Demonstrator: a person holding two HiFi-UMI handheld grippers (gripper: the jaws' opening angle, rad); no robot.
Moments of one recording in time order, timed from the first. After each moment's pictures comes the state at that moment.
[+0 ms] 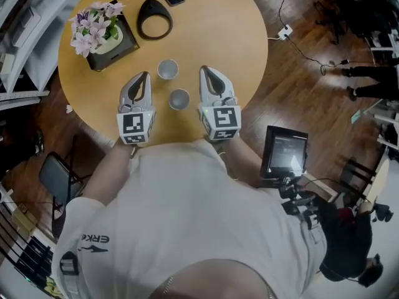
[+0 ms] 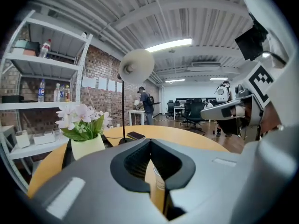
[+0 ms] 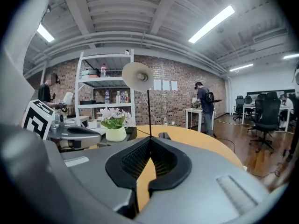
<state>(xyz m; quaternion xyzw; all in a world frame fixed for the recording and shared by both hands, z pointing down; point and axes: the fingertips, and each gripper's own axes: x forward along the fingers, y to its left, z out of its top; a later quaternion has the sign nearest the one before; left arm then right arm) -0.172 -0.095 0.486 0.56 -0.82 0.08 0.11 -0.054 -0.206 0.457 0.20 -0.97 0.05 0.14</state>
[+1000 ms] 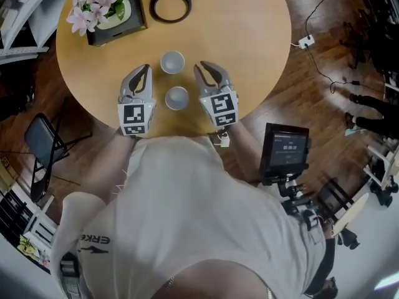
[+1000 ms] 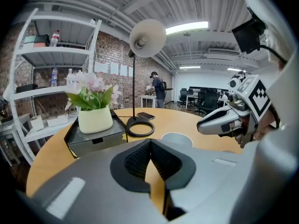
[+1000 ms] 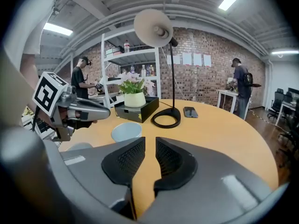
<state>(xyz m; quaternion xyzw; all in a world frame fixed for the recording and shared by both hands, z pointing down) -0.183 -0.091 0.561 0.48 -0.85 0.11 0.19 -0.094 -0.208 0.577 0.00 -0.96 0.03 0.28</state>
